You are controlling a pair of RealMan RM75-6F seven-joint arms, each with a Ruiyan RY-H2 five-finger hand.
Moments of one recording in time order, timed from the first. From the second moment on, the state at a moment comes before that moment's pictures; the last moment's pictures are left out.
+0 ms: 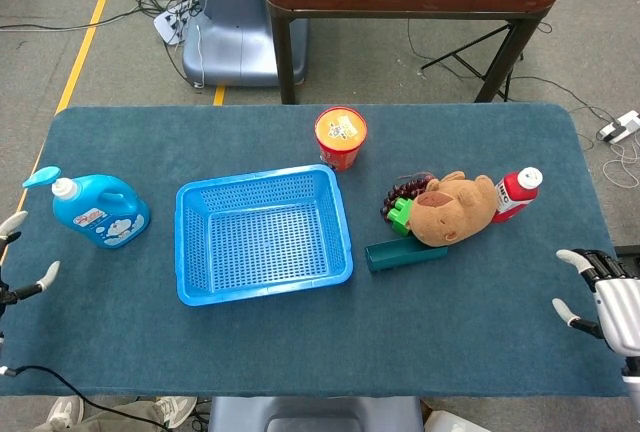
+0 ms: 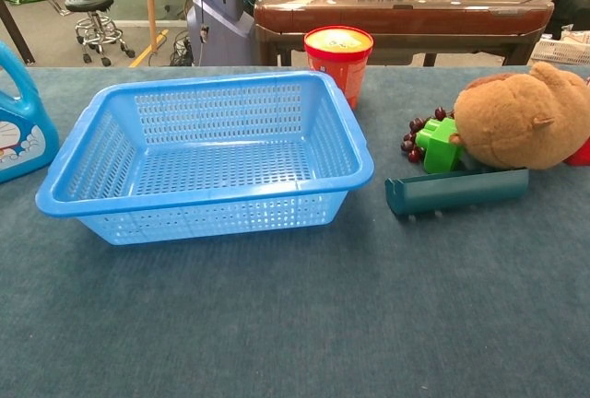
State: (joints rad) left arm -0.19 -1.21 -0.14 -1.33 1.32 1.37 -0.77; right arm 0.04 -1.02 0.04 -1.61 -1.55 1.51 0.06
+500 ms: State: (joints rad) left arm -0.10 -1.24 -0.07 -1.49 1.39 1.57 -0.06; right arm 0.04 -1.04 0.03 -1.59 -1.55 1.50 0.06
